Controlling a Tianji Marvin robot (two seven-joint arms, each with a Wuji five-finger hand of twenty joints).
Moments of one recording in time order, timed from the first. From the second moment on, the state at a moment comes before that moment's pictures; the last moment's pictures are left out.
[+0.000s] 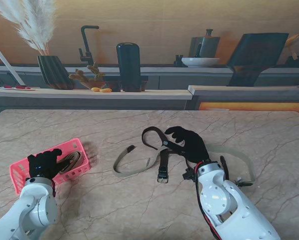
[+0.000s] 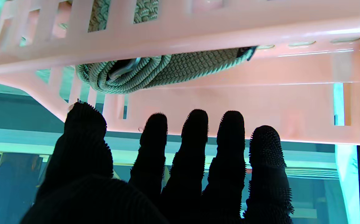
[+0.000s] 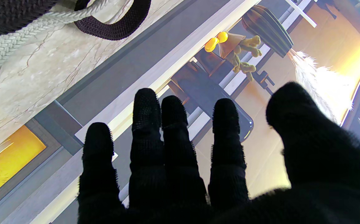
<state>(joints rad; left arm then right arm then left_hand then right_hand) 1.72 -1.10 -1.40 -1.57 0.98 0.38 0.20 -1.54 -1.19 1.14 -1.51 -0.48 -0.15 -0.36 0.89 -0.17 -0.01 -0.07 0.63 0.13 0.44 0.47 0.78 0.27 0.39 0.47 0.59 0.37 0.61 0.62 0.19 0.40 1.14 0.61 0.49 -0.48 0.66 -0.07 0.59 -0.16 0.60 0.52 0.80 0.12 0.53 0.38 0.71 0.09 0.60 0.66 0.23 0.31 0.71 0.59</state>
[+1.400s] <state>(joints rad) 1.55 -1.17 -1.03 -1.59 0.22 -0.11 0.17 -1.67 -1.09 1.48 -1.62 -0.83 -0.38 0.02 0.89 -0.17 -0.01 -0.06 0.58 0.13 0.40 0.42 0.72 0.25 0.33 0.42 0.56 0.34 0.48 0.54 0.21 0.36 0.99 0.52 0.49 -0.50 0.67 -0.07 0.58 -0.16 0.56 0.54 0.76 0.12 0.44 0.36 0.70 0.07 0.42 0.58 0.25 0.27 0.67 0.59</state>
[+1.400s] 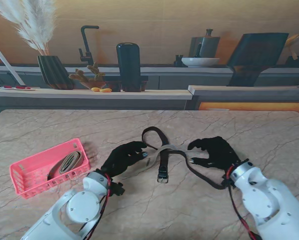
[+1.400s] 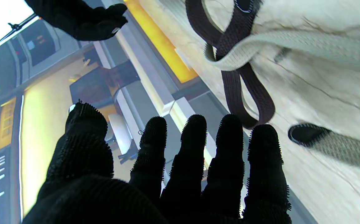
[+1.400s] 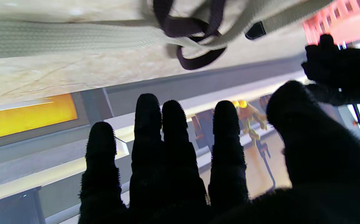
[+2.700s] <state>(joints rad) 1.53 -1.19 -1.02 -1.58 0.23 -0.07 0.14 -1.95 -1.02 1.78 -1.73 -1.34 -0.13 0.29 0.89 -0.17 -0.01 -0.06 0.58 0.12 0.40 0.43 0.73 0.25 0.33 0.42 0.57 0.34 0.50 0.56 0.23 0.36 0.98 0.51 0.40 -0.59 0.59 -0.08 0.39 0.19 0.12 0.50 0.55 0.30 0.29 0.26 0.51 0.21 0.17 0.42 0.18 0.25 0.48 0.66</state>
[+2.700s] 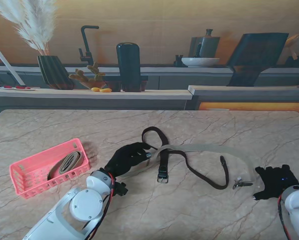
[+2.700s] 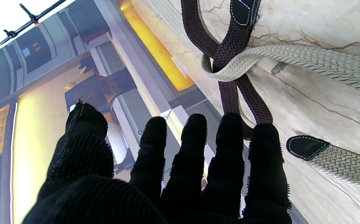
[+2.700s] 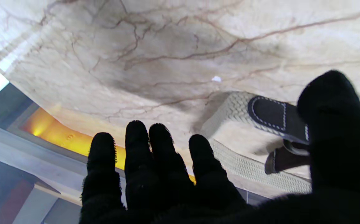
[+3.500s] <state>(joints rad) 1.52 -1.19 -1.01 -1.57 0.22 -0.06 0.14 -1.74 -1.02 1.59 -1.40 -1.08 0.00 0.02 0.89 -0.17 -0.01 -0.06 0.58 0.12 0.40 0.44 0.73 0.25 0.33 0.42 0.57 0.34 0.50 0.56 0.23 0.36 0.98 0.51 0.38 -0.66 0.56 -0.10 0.37 0.12 0.22 0.59 0.52 0.24 0.35 0.22 0.48 0.19 0.19 0.39 0.17 0.26 0.46 0.66</state>
